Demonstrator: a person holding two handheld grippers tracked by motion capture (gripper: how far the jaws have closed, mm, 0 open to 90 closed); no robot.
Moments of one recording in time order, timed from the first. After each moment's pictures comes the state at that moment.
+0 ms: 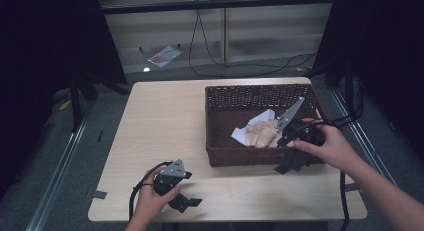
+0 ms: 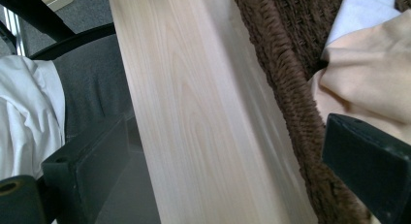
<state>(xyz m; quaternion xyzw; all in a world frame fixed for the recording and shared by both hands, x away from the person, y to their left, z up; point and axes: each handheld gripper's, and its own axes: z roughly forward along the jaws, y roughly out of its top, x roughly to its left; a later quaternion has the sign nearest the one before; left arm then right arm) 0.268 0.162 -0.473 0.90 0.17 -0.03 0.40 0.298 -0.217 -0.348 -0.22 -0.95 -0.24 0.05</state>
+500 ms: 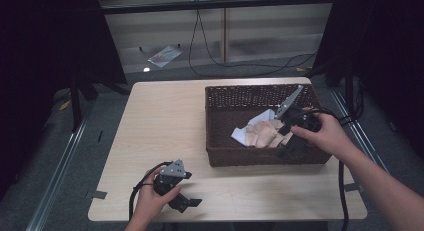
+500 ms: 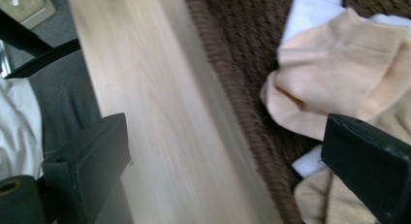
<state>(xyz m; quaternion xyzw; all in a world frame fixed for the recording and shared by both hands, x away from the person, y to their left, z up) 0.269 0.162 -0.474 0.90 0.17 -0.03 0.39 0.332 -0.226 -0.349 -0.26 -0.94 -0.23 0.04</state>
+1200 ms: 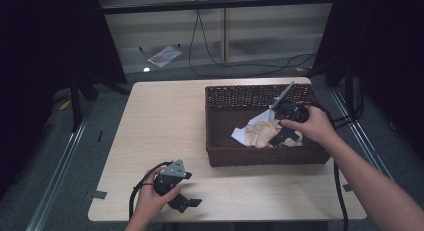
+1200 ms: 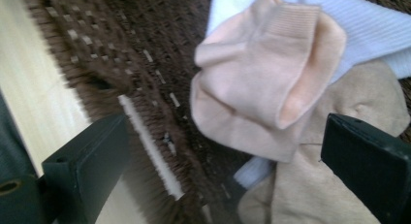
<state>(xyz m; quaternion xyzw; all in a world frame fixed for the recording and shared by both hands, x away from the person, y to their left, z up) 0.269 0.162 -0.474 0.90 0.17 -0.04 0.39 0.384 -0.233 -0.385 -0.33 -0.93 -0.19 0.03</state>
